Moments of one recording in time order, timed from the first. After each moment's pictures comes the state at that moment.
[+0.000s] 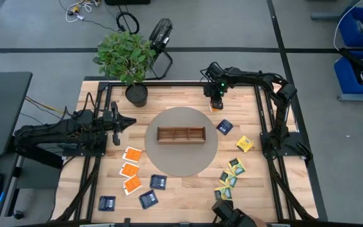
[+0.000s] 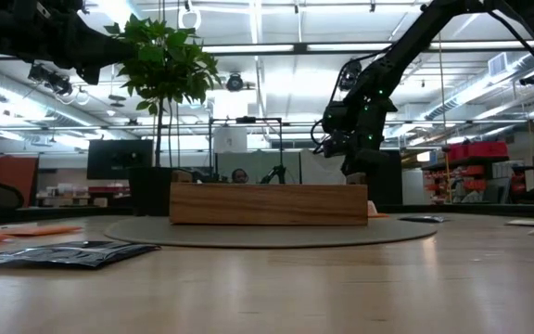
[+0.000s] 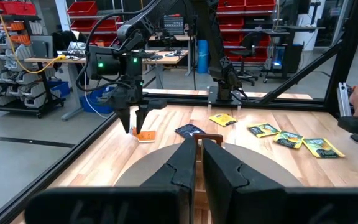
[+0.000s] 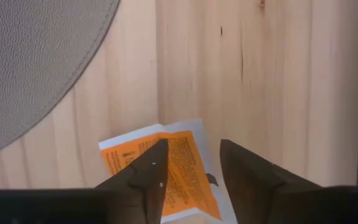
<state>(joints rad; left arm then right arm) 0.10 0.26 0.29 -0.06 -0.11 0.01 -0.76 1.93 1.30 -0.73 -0.19 -0.72</state>
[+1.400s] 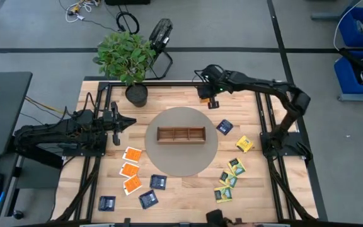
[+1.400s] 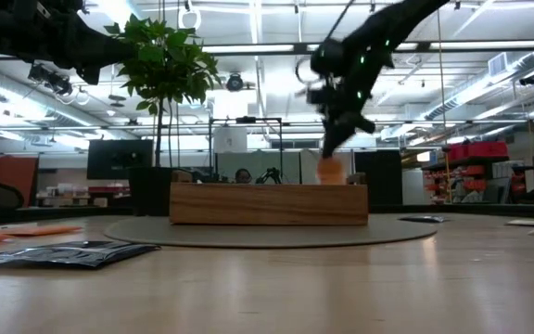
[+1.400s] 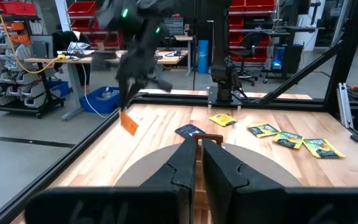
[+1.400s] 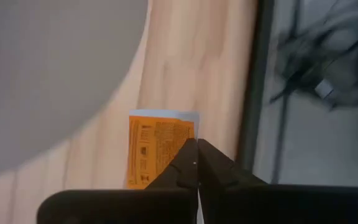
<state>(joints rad) 0.10 0.26 0.29 -0.06 -0.11 0.01 -0.55 1.70 1.30 -0.59 0.02 -0.82</state>
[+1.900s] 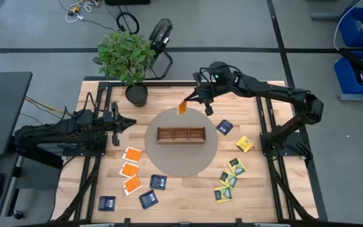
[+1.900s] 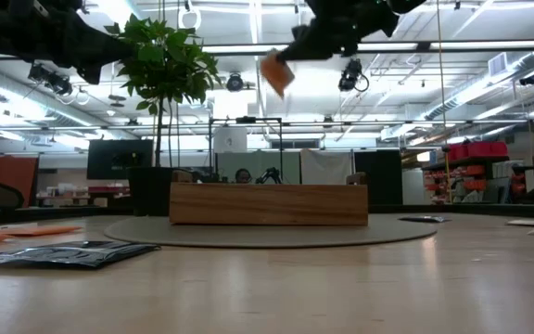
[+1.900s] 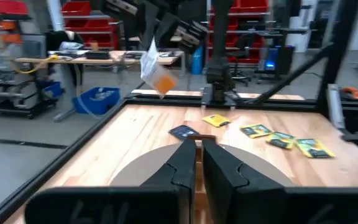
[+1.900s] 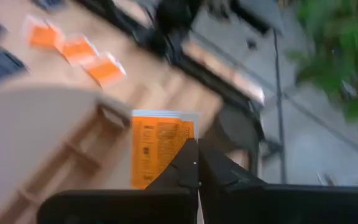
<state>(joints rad) 0.10 0.26 0.29 -0.05 -0.06 0.00 -0.42 1.52 1.30 -0.27 -0.53 -0.79</state>
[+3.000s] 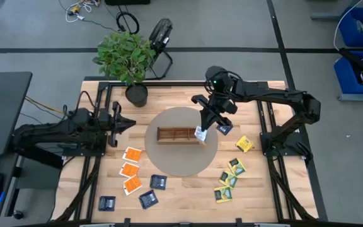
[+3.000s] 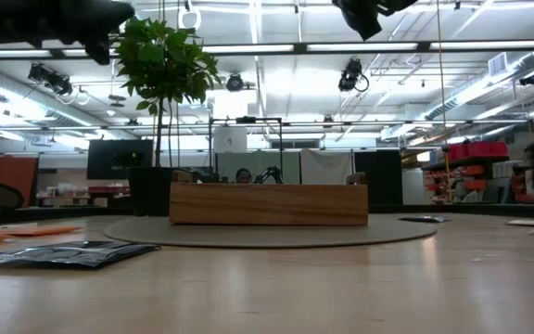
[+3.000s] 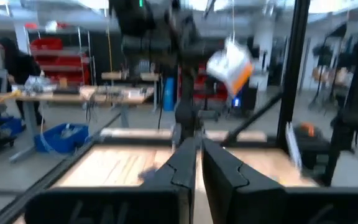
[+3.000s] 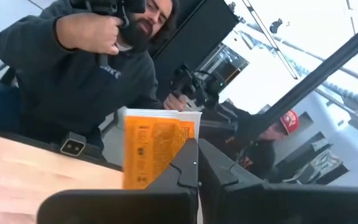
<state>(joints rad) 0.10 0.33 0.29 0.21 0.05 -0.04 -0.34 1.56 1.30 -0.08 -1.50 -1.11</state>
